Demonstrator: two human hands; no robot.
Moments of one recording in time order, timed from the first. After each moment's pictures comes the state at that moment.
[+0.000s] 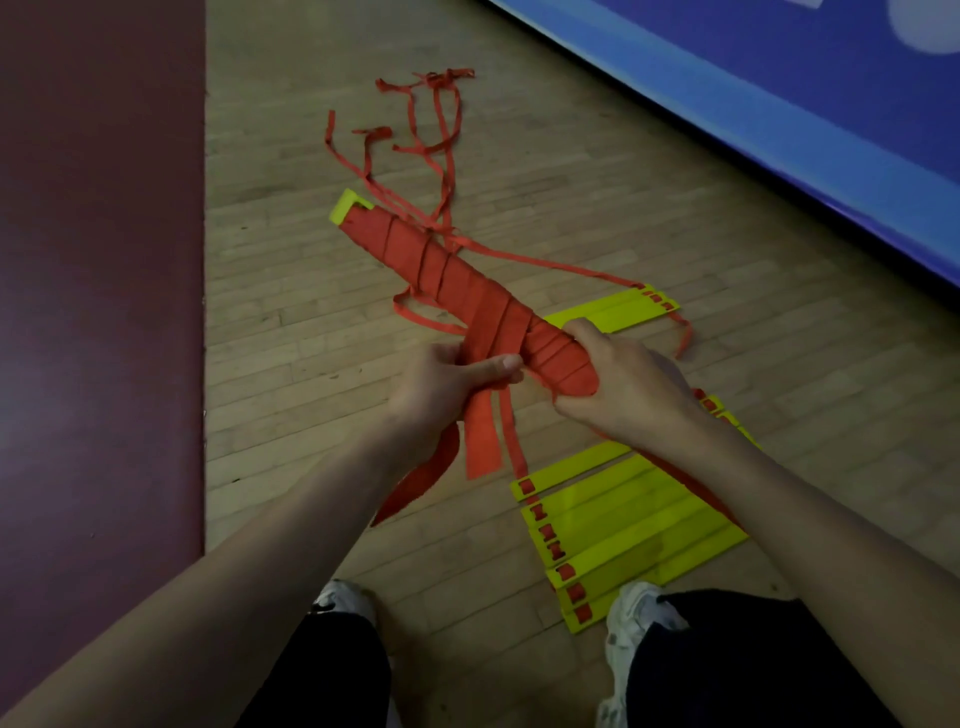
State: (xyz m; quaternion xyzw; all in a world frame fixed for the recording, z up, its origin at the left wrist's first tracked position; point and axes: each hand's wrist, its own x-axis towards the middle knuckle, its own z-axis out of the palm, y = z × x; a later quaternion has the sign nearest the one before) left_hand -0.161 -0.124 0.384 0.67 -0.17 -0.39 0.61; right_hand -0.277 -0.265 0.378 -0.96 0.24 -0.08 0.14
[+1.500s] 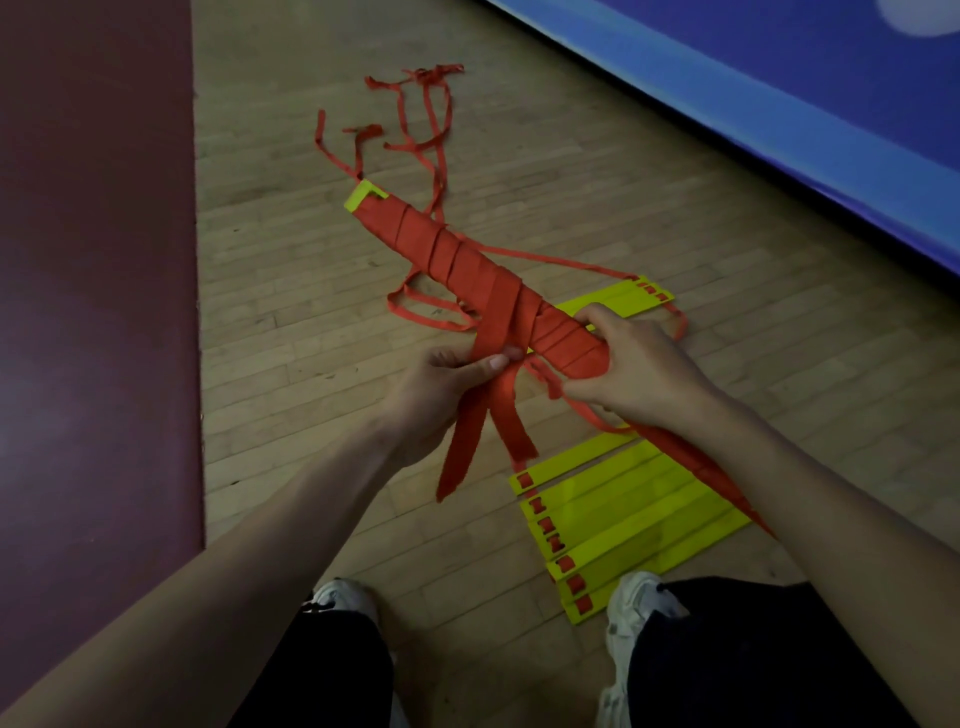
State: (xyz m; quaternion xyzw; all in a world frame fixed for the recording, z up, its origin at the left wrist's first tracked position) left_hand -0.161 -0.125 0.371 0.59 -0.20 -0.45 0.64; right_hand -0.281 -0.292 0.365 -0.93 0.26 -0.12 0.24
